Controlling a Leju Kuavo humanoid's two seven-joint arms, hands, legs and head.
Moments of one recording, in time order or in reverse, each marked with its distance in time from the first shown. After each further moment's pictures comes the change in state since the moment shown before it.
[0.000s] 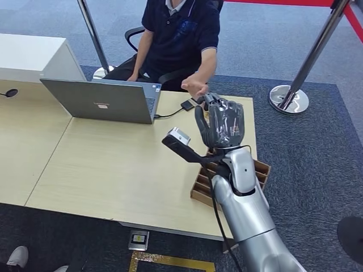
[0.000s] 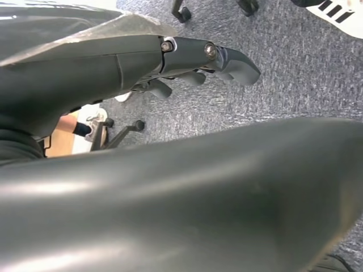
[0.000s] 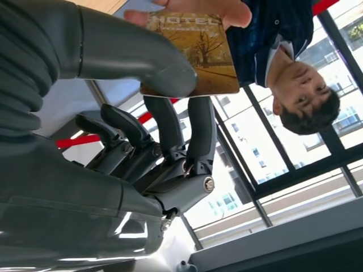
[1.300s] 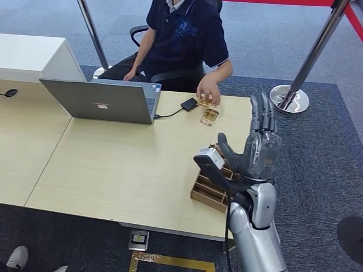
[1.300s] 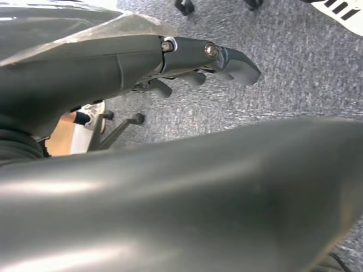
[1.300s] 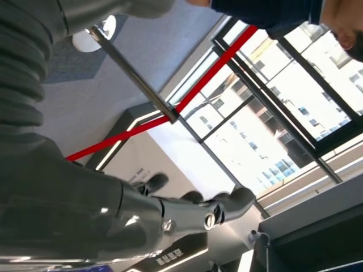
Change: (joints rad) left arm 0.004 0.000 0.007 0.003 0.032 0.006 -0.006; right arm 0.314 -0.024 -0.088 -0.338 -0.037 -0.122 0.019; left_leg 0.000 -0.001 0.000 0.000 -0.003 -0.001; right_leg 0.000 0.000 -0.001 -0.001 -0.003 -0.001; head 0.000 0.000
